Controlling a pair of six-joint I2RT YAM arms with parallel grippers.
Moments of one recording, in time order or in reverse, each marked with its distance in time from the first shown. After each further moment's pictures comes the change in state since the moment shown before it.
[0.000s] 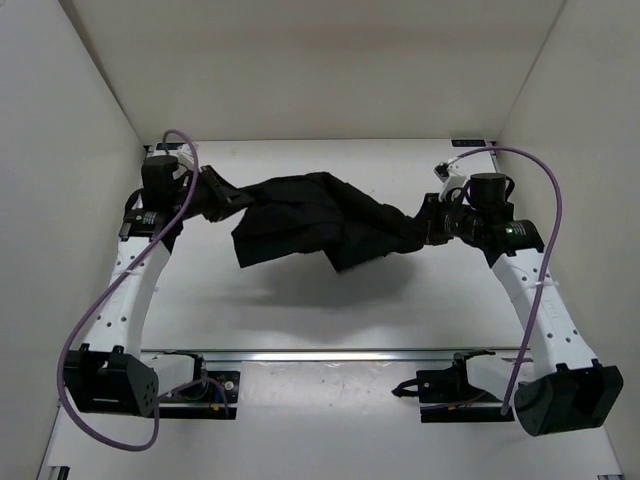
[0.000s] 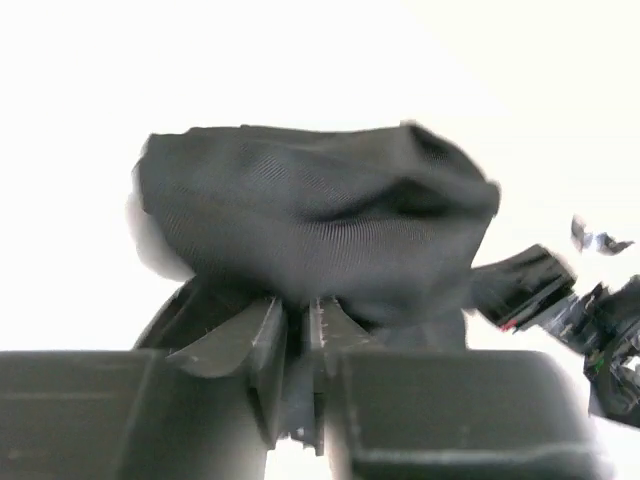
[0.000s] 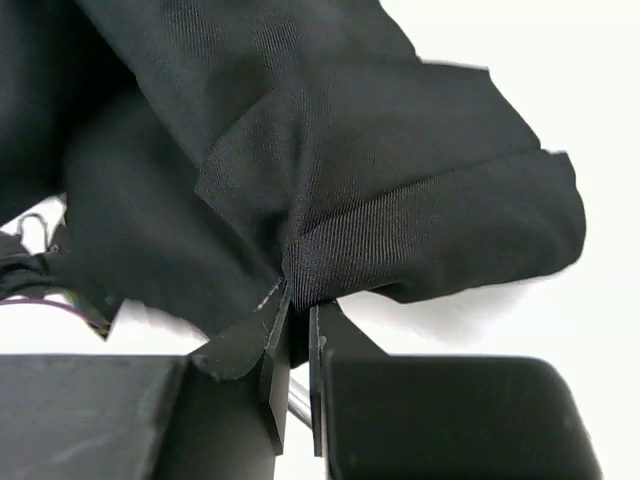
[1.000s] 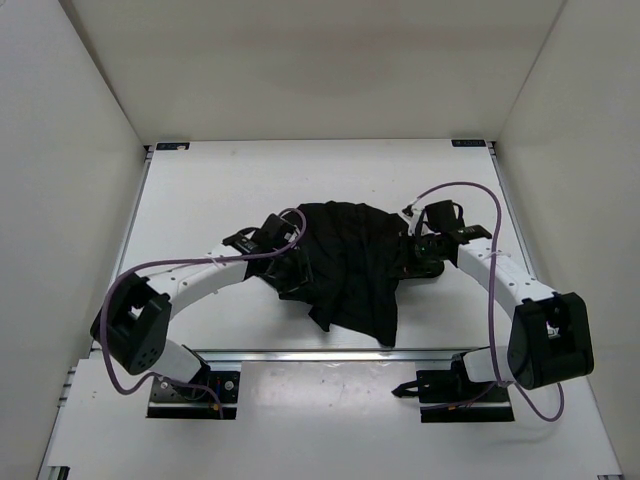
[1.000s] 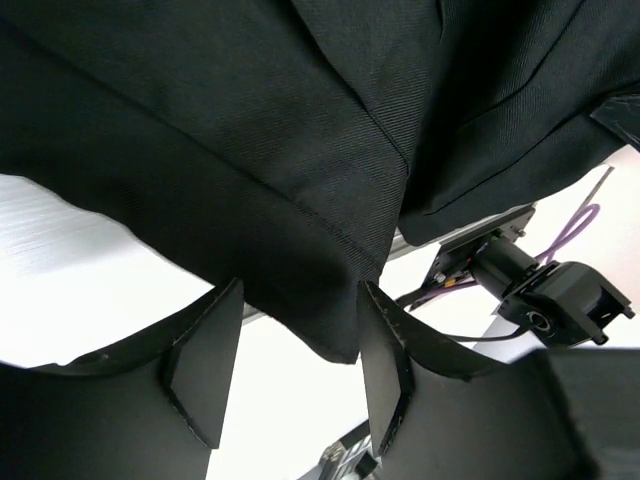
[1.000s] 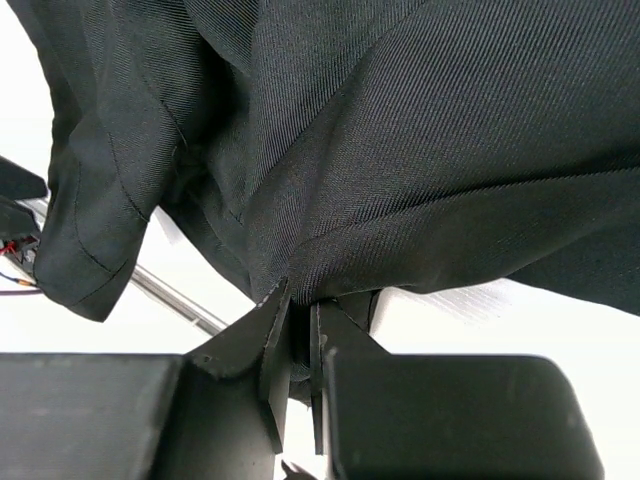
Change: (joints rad) left arm -0.581 0.270 -0.247 -0.015 -0.201 -0.104; right arm 0.111 0.249 -0.243 0.076 0.111 0.036
